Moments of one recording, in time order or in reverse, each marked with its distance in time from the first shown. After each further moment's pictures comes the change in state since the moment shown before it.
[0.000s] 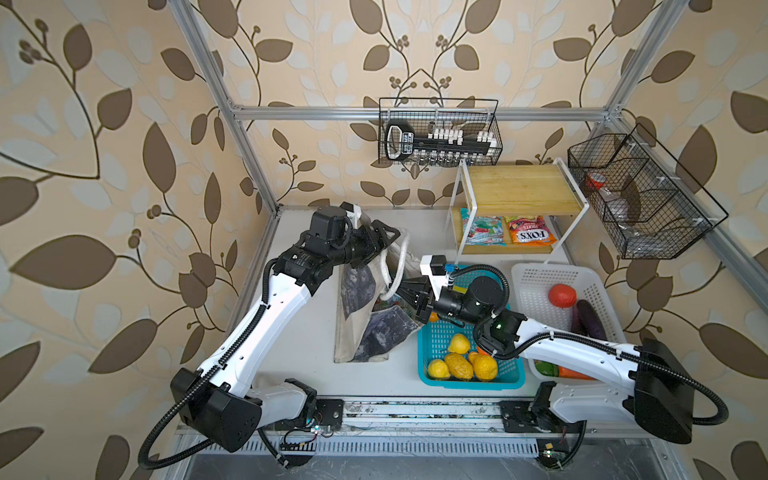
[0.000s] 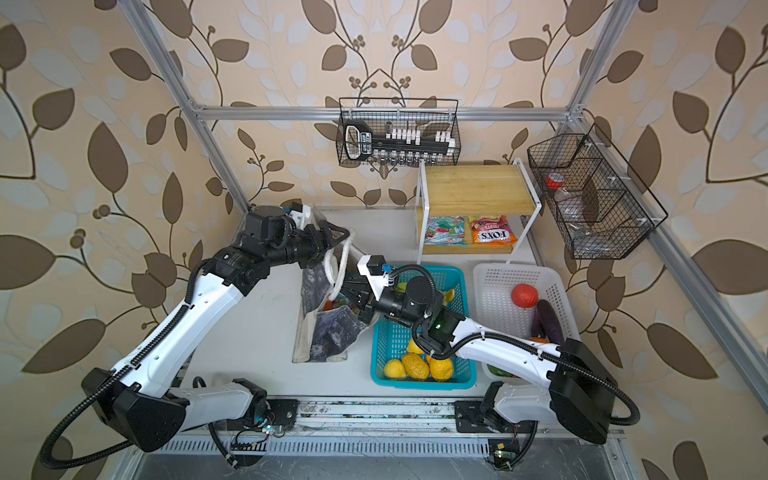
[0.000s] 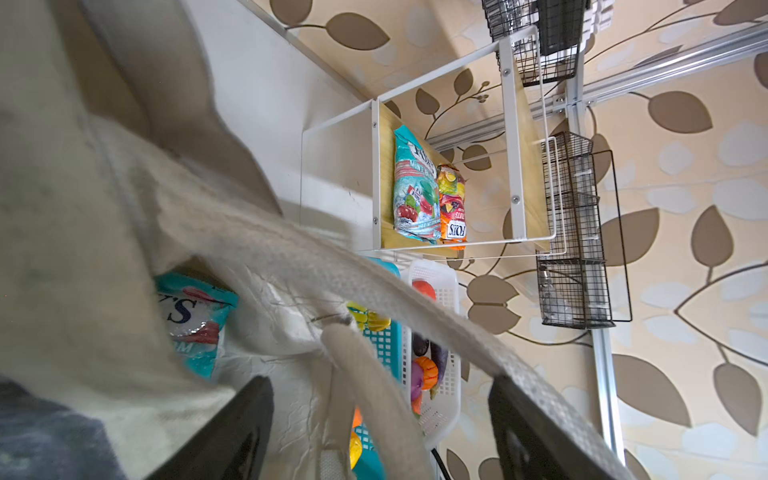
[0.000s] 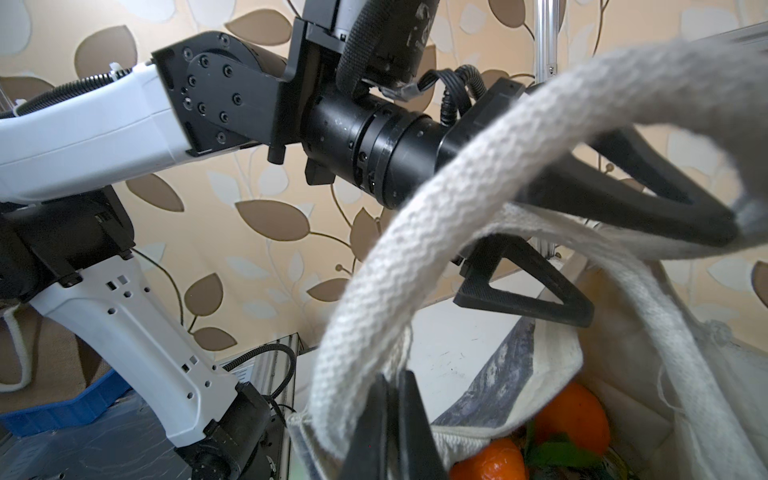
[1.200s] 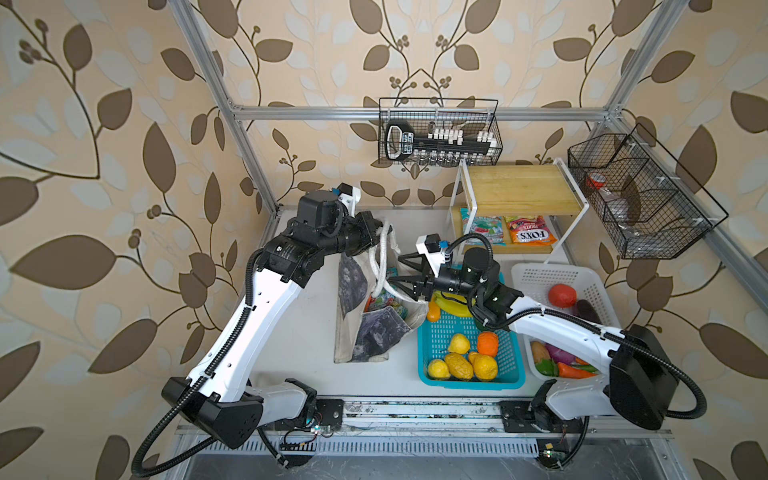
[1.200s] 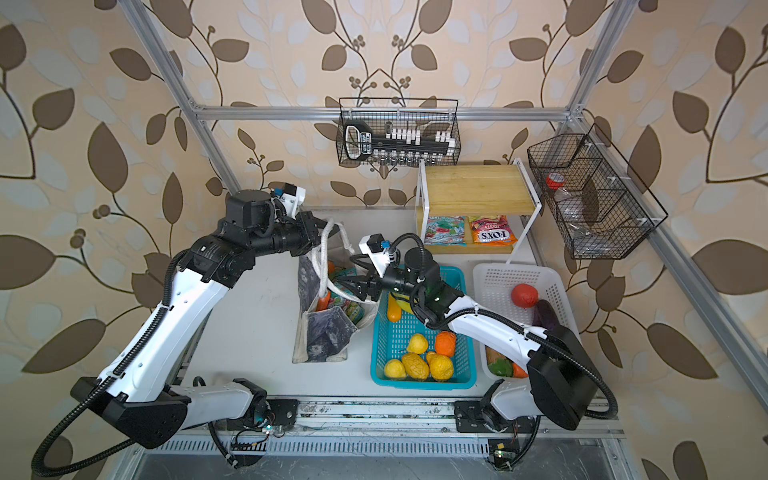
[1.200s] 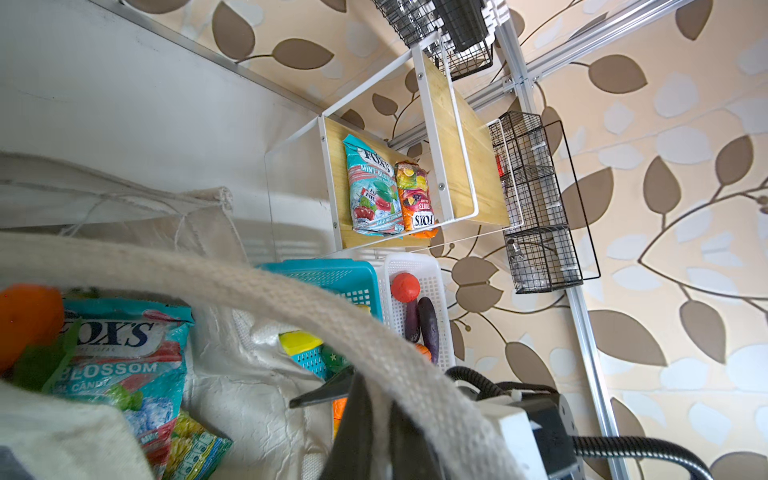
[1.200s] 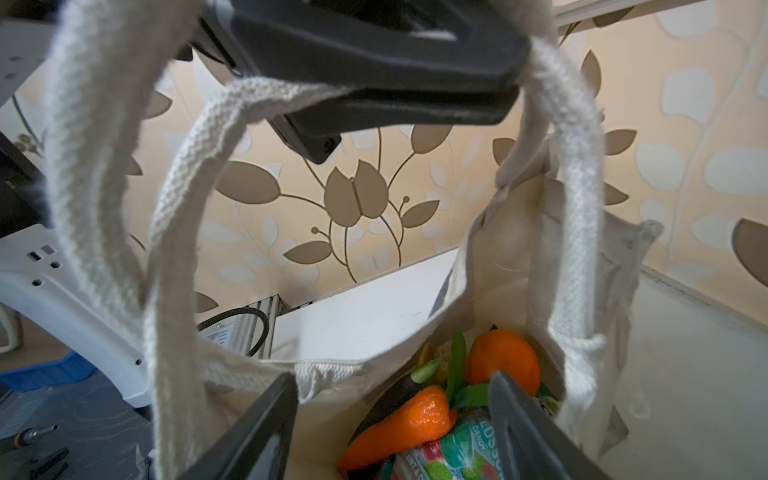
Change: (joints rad) left arm 0.000 0.015 0.220 -0.161 0.034 0.142; right arm -0.188 0.154 0.171 -0.177 -0.256 -0.054
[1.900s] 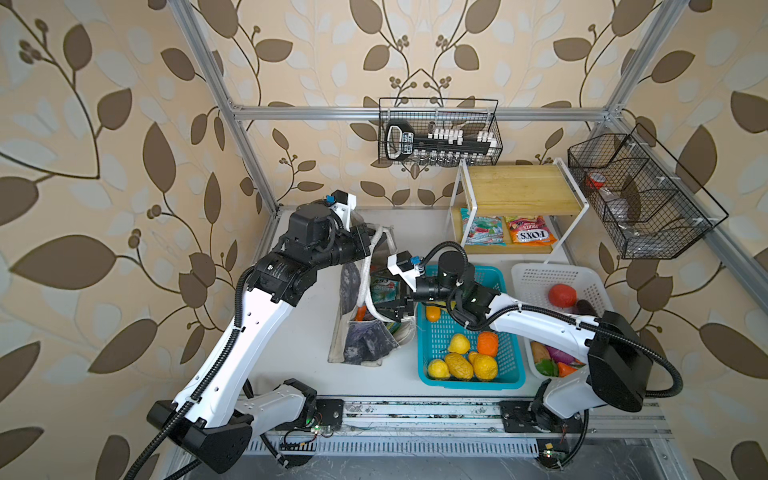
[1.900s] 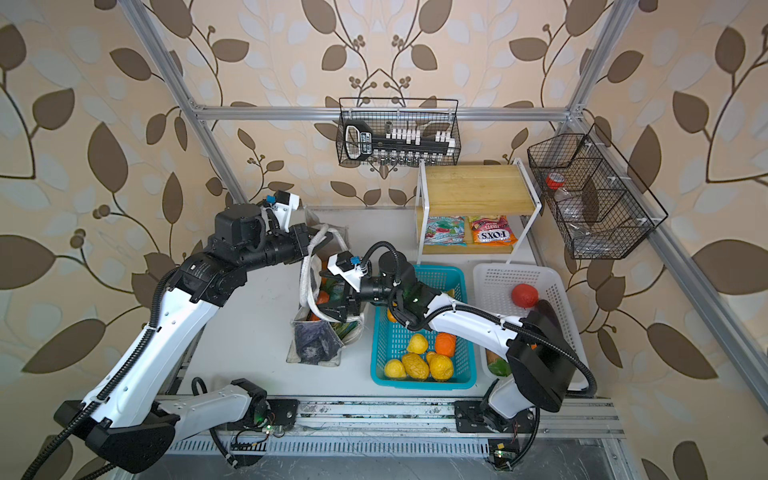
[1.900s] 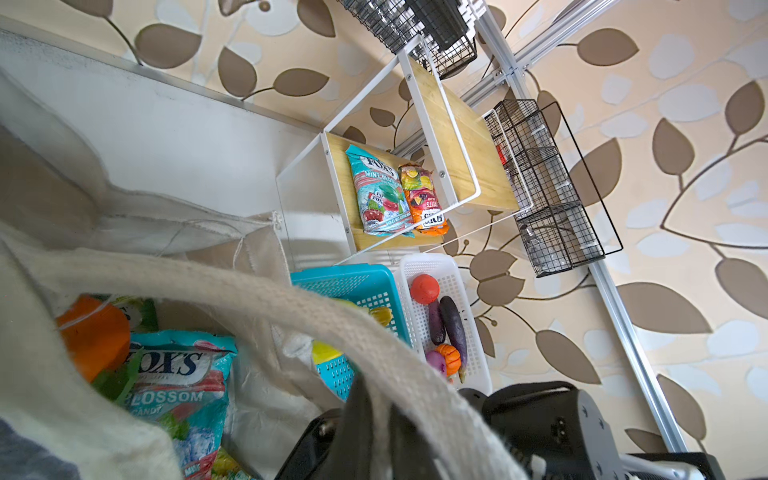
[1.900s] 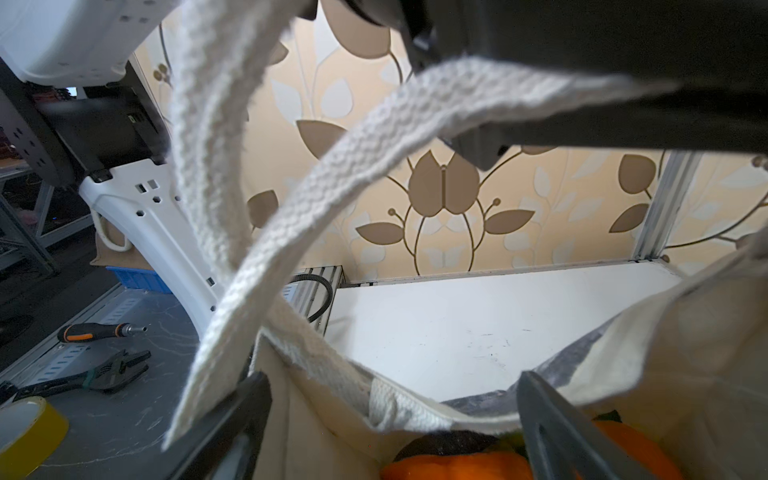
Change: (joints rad) left arm 0.000 -0.127 -0.143 0.070 -0.047 0.117; right arm 0.130 0.122 0.080 0.032 -0.124 -0.127
